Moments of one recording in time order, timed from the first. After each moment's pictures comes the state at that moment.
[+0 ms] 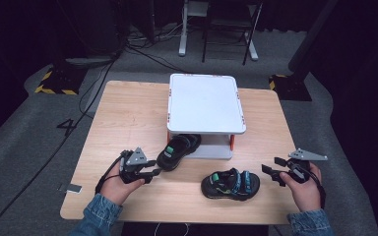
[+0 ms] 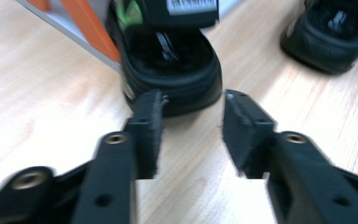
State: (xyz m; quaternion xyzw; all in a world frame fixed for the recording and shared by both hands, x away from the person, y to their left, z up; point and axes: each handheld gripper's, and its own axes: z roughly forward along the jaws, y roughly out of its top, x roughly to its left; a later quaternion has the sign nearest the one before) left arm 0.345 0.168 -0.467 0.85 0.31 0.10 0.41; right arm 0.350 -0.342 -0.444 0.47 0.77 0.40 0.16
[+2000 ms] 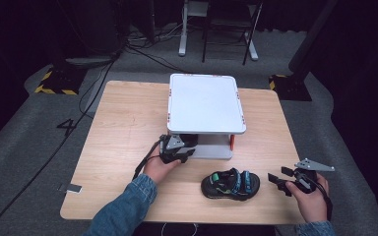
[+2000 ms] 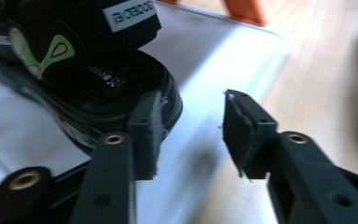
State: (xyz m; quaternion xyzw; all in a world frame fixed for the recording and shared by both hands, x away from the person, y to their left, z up) left arm 0.431 0.074 -0.498 0.83 0.26 0.17 0.46; right arm 0.325 -0.359 -0.456 0.50 0.76 0.38 0.17
